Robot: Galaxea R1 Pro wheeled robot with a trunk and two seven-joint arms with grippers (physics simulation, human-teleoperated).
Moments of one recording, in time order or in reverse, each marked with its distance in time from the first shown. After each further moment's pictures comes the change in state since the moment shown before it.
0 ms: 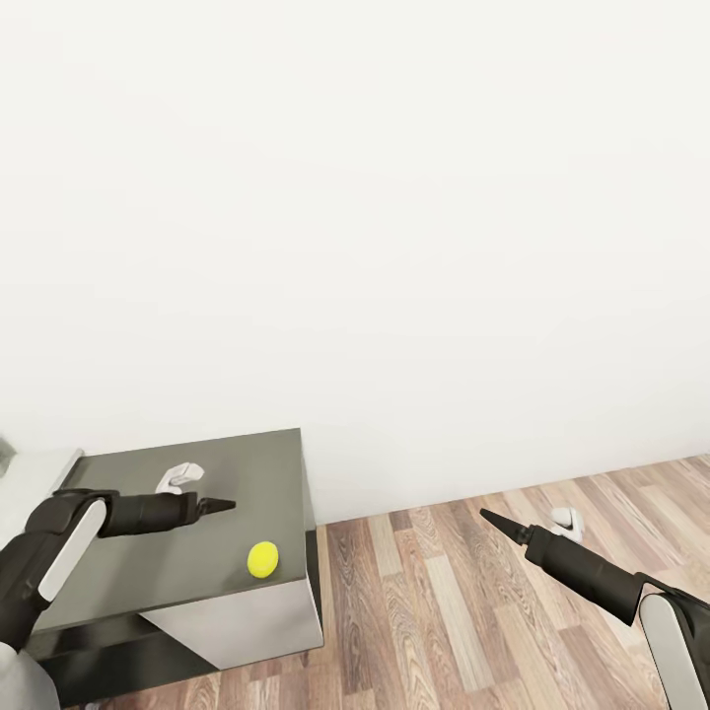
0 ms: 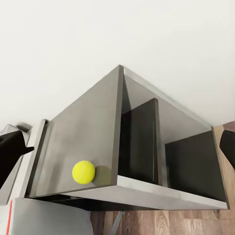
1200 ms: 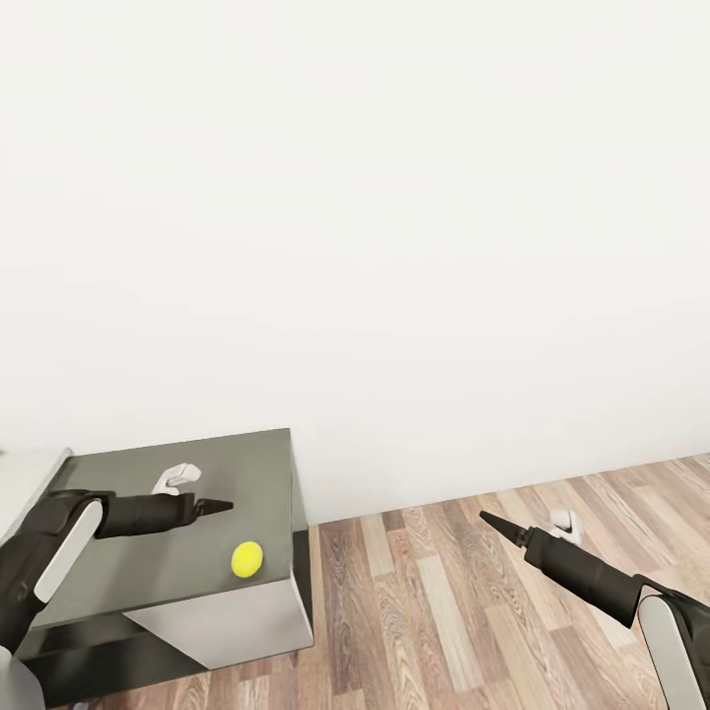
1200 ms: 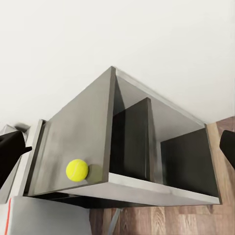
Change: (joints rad) left arm 0.004 0.011 -0.001 0.000 0.001 -0.003 -0.007; right arm 0.000 0.001 -0.001 0.018 0.002 0.000 0.000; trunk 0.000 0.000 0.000
